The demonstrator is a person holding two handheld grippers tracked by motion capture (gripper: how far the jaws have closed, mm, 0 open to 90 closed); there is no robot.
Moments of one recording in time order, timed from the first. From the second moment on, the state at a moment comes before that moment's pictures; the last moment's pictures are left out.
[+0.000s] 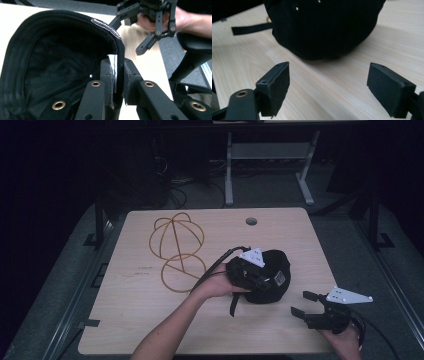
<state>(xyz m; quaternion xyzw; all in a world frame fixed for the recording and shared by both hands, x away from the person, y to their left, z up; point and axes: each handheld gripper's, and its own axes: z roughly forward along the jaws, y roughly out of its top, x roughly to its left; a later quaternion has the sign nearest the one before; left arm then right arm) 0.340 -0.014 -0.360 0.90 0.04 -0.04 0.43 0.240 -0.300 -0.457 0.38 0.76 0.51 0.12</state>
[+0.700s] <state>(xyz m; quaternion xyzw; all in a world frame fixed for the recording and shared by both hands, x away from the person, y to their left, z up) 0.325 -0.041 -0.331 0.89 -0.01 -0.06 0.46 0.237 -0.289 -0.445 0.35 0.74 0.55 0.16</state>
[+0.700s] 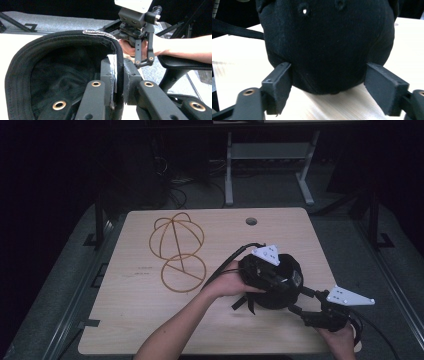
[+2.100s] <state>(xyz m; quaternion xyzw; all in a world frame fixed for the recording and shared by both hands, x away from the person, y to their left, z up) 0.321 0.011 -0.330 0.90 0.04 0.01 0.43 0.234 -0.302 -0.435 0.35 0.72 0.57 0.17</state>
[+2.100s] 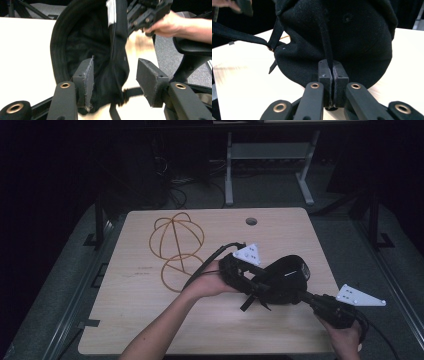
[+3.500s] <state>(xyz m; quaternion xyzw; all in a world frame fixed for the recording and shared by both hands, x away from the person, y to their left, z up) 0.282 0.121 -0.414 0.89 0.11 0.09 0.44 0.272 -0.316 -0.331 0.34 0.74 0.55 0.16</state>
